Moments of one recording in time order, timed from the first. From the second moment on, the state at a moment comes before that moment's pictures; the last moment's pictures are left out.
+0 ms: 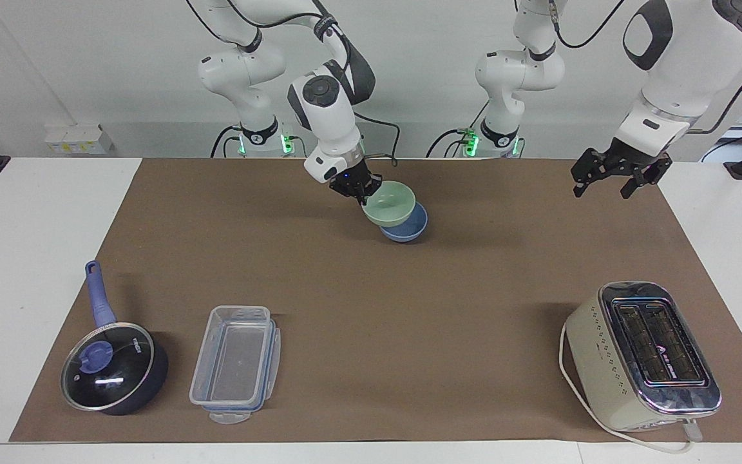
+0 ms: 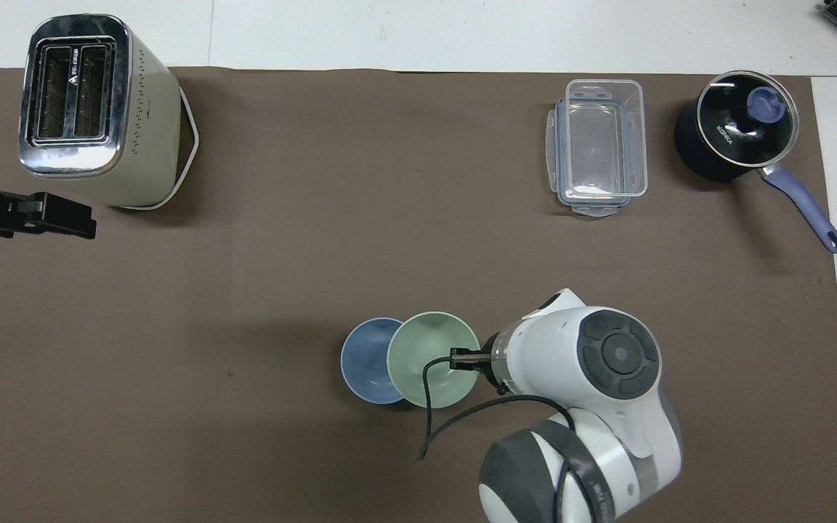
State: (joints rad) left arm -0.11 0.01 0.03 -1.61 -0.03 1.64 0.01; right arm 0.49 0.01 0.12 -2.18 0.27 2.25 0.59
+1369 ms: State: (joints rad) left arm -0.11 0.01 0.03 -1.61 -0.03 1.64 0.01; right arm 0.56 0.11 0.12 -2.16 0.27 2.28 0.65
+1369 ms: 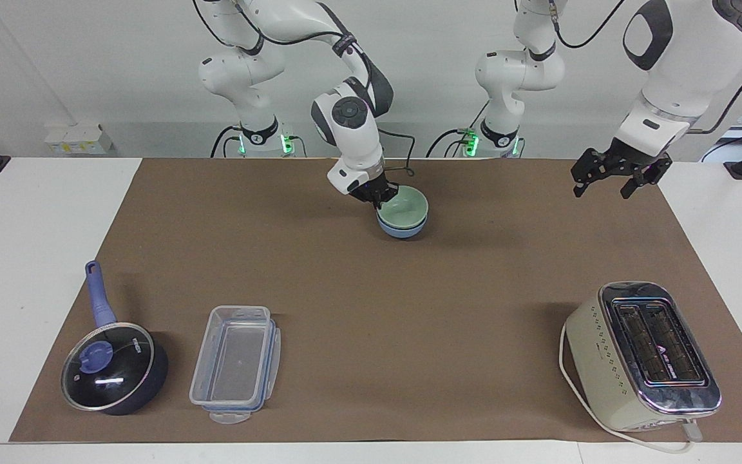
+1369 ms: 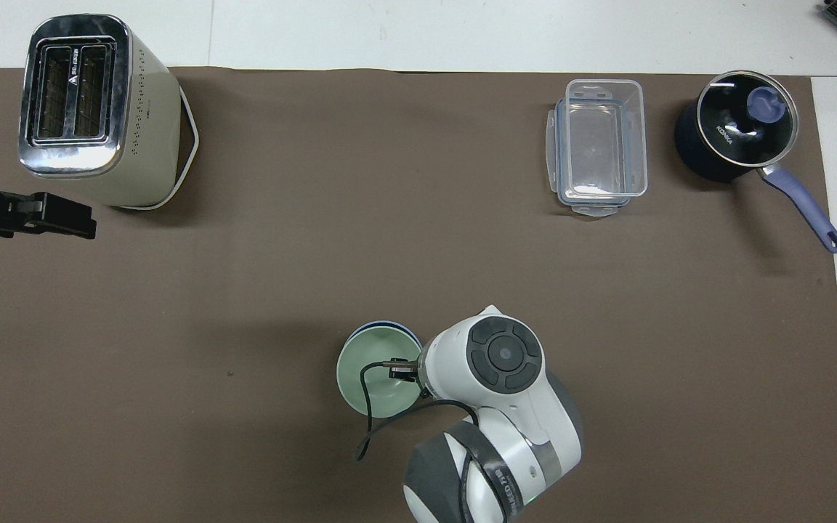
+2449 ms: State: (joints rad) left arm -0.11 0.01 0.03 -1.61 -0.03 1.64 0.01; right arm 0.56 0.12 0.11 -2.17 0.27 2.31 0.65
